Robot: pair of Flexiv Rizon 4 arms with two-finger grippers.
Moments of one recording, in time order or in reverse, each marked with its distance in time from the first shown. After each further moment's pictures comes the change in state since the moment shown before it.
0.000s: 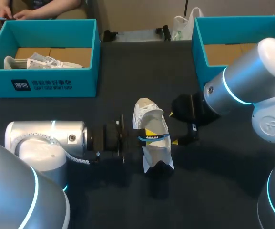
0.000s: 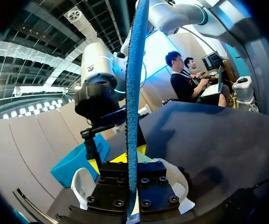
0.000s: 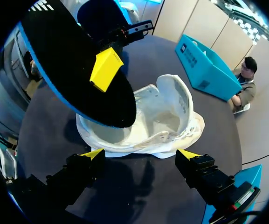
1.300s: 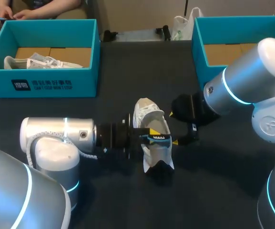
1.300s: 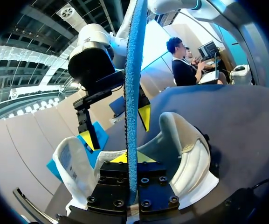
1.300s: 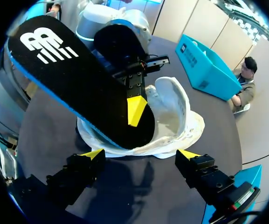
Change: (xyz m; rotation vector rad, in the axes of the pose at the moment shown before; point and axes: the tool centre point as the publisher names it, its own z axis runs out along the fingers) left arm -0.008 0.061 0.022 -0.057 0.024 0.044; right arm 0.000 0.000 0.000 0.000 0.000 0.000
